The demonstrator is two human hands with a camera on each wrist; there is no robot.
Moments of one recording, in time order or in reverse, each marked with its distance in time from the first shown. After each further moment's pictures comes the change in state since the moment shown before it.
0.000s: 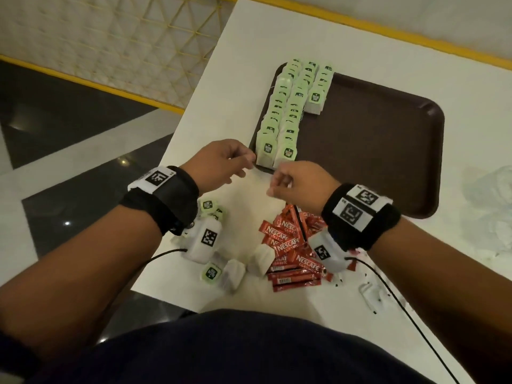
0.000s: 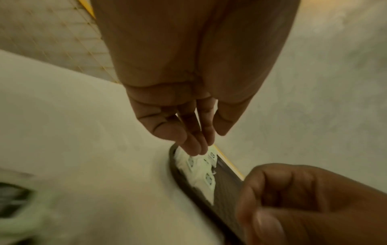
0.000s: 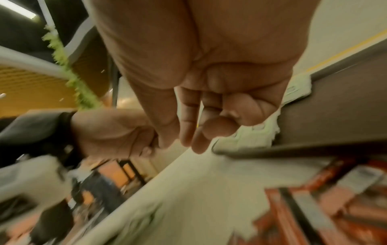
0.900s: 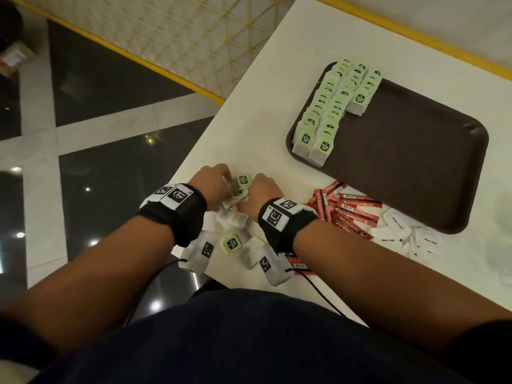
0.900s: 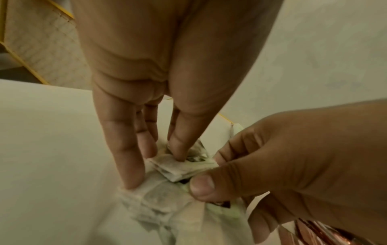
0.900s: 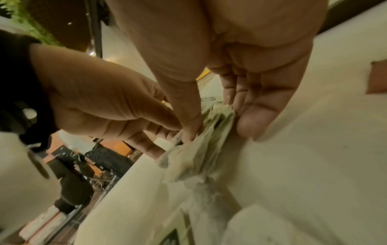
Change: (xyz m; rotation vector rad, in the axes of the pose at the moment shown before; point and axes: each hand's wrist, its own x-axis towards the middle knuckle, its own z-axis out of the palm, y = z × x) left_hand -0.069 -0.083 -0.003 0.287 0.113 -0.362; right_hand 0.033 -0.072 0.126 -0.035 -0.112 0.238
